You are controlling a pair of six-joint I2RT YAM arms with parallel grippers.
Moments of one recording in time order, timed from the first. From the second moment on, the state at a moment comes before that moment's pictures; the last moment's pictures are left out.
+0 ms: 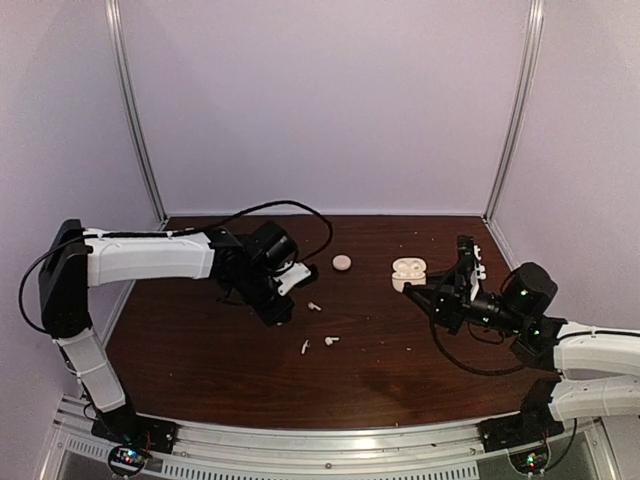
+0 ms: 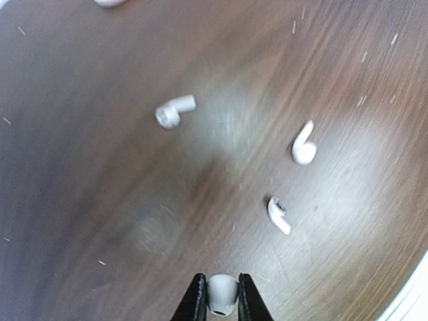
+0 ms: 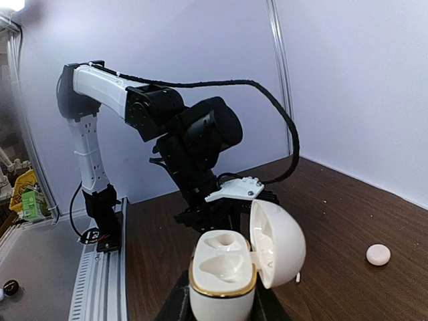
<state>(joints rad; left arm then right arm) -0.87 1.78 1.31 -0.71 0.02 0.05 0.70 0.90 0.32 0.71 -0.50 0.24</state>
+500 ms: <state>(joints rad) -0.89 1.33 1.11 -0.11 0.09 0.06 0.77 1.12 0.32 1.05 -0.48 0.02</state>
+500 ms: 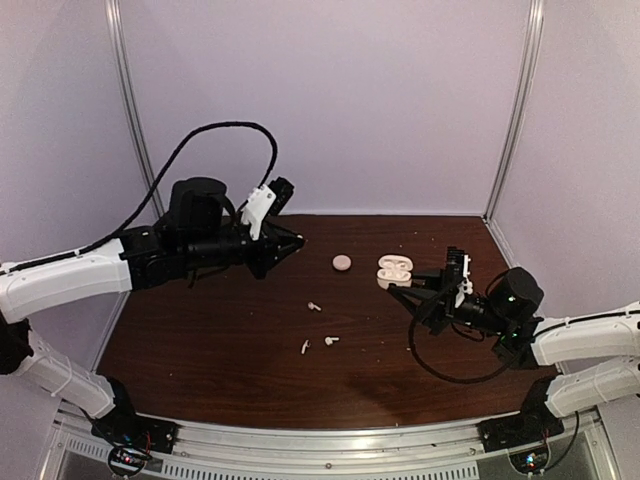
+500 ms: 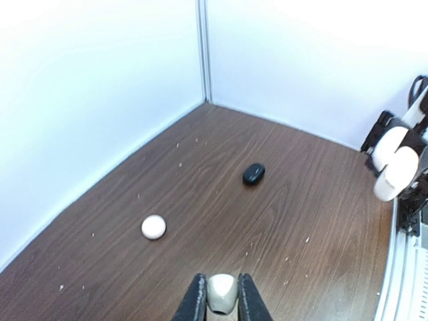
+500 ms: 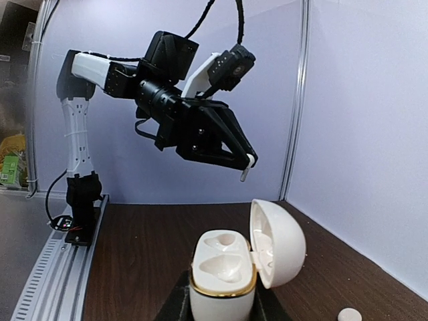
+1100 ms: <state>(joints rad) -1.02 1.31 1.02 0.37 0.17 0.07 0.92 1.23 0.42 1.15 -0.17 -0.13</state>
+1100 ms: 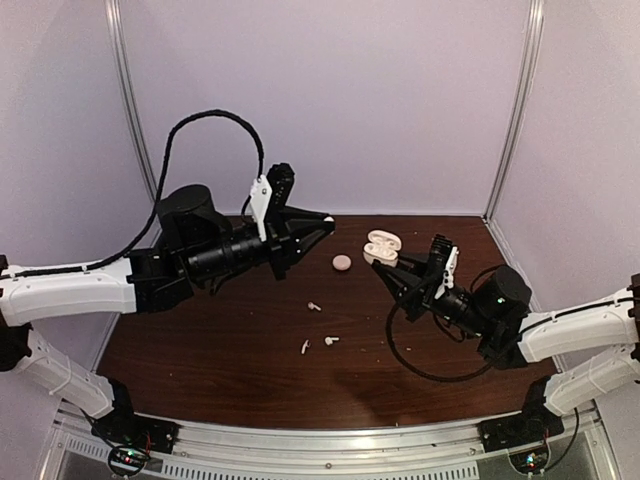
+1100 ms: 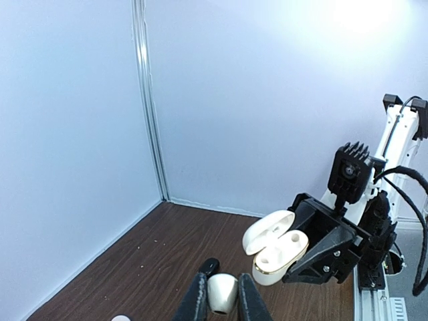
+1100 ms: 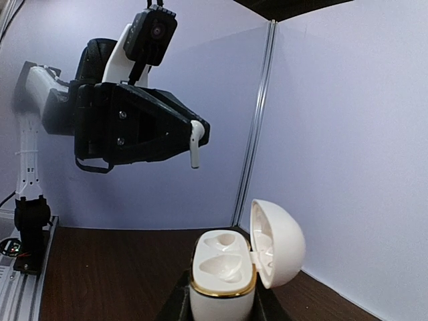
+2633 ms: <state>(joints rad) -1.06 1.50 1.09 0.52 0.24 -0.03 0.99 1.28 0.45 1.18 -0.04 -0.16</state>
